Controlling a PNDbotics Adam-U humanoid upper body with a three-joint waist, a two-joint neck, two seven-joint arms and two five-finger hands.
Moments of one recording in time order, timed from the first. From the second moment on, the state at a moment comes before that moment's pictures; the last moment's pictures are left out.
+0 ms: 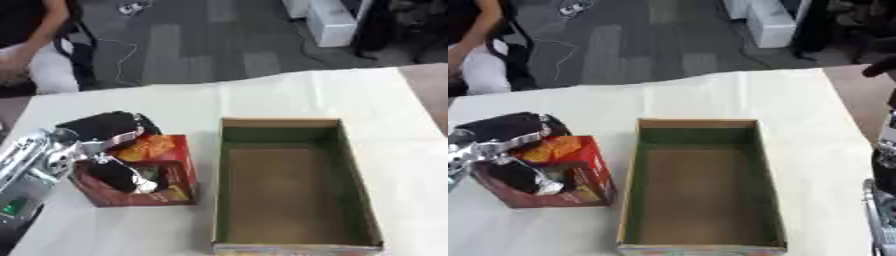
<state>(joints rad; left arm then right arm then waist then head) -0.47 0.71 -0.25 -1.78 -0.74 0.04 -0.51 -0.37 -0.28 -0.02 -1.99 0.56 -0.45 -0.38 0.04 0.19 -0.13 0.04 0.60</state>
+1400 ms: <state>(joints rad) -0.59 0.75 -0.16 -1.91 -0.70 0.04 -0.12 -0.37 -0.28 -0.02 -1.99 0.55 -0.42 -0.37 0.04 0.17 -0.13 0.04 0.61</state>
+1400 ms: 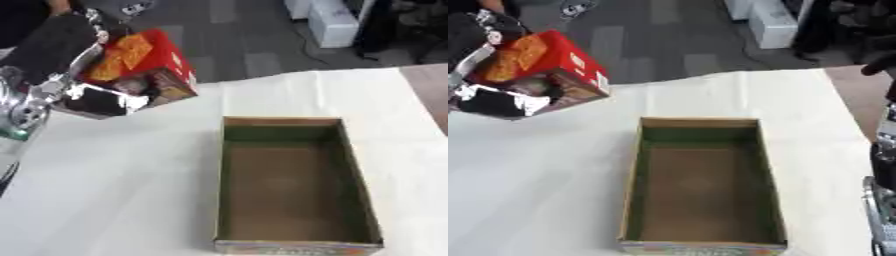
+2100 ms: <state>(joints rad) -0.70 0.63 -0.30 -1.95 -0.58 -0.02 -0.24 -0.37 -0.27 -0.02 -1.99 0.55 -0.42 -0.37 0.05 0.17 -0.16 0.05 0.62</state>
